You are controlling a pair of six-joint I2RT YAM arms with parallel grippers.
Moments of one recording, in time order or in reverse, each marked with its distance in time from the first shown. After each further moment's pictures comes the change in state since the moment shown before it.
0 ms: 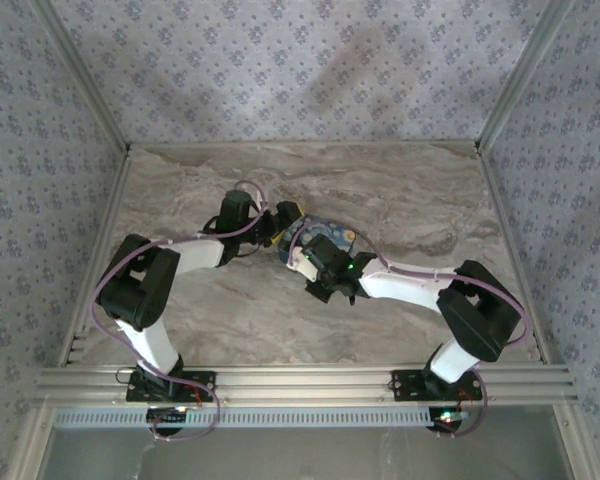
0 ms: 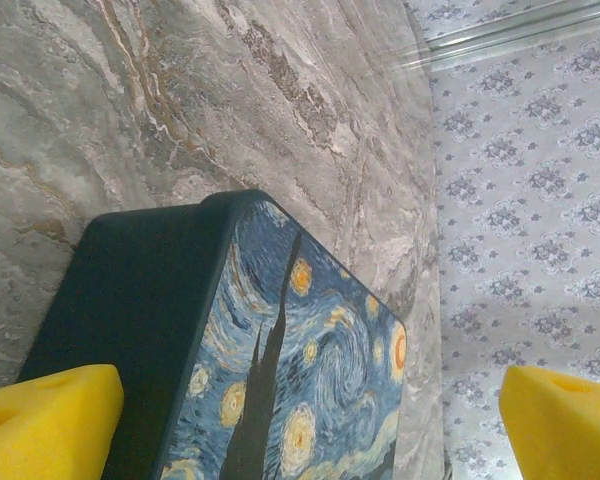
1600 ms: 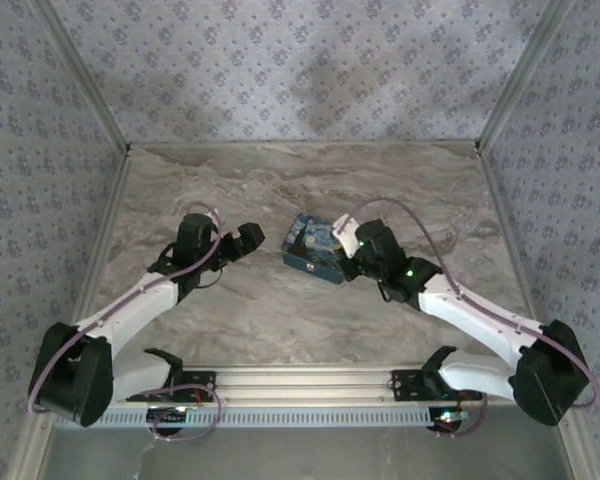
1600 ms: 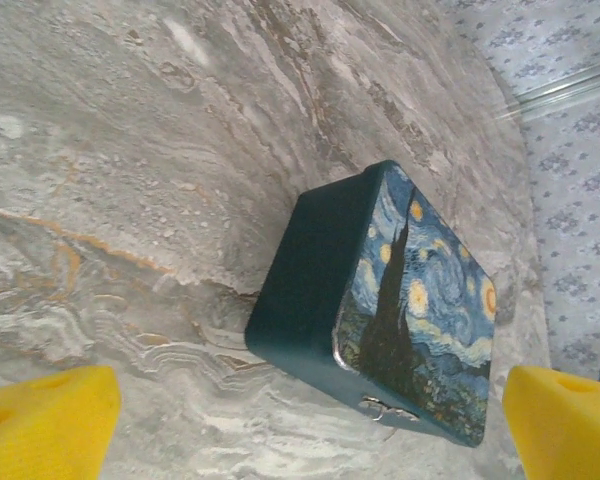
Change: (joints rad) left arm 0.079 -0.592 -0.267 -0.429 -0.245 0.211; right arm -0.186 -0.459 -0.151 0.068 0.010 0.190
